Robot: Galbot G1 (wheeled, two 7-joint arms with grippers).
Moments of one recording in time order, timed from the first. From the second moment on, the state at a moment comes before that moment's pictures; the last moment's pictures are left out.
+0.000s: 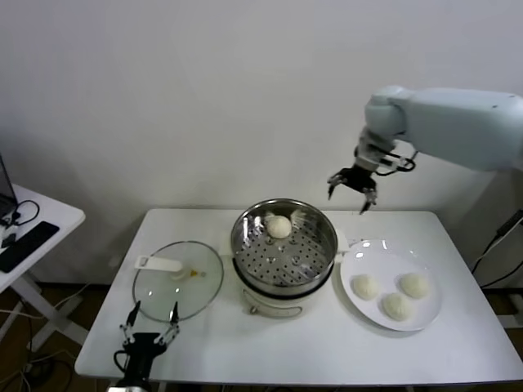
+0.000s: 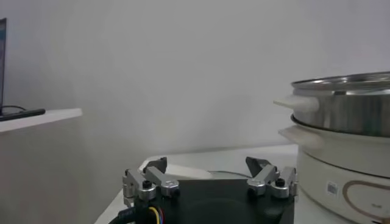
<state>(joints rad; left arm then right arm) 1.69 -1.58 -0.69 -1.90 0.02 -0.21 0.10 0.99 1.02 -1.89 1.16 0.41 0.48 -1.04</state>
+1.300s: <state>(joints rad) 1.70 -1.58 -0.70 -1.88 0.04 -0.22 0.10 0.43 0.68 -1.54 1.31 0.45 -0.30 -0.83</state>
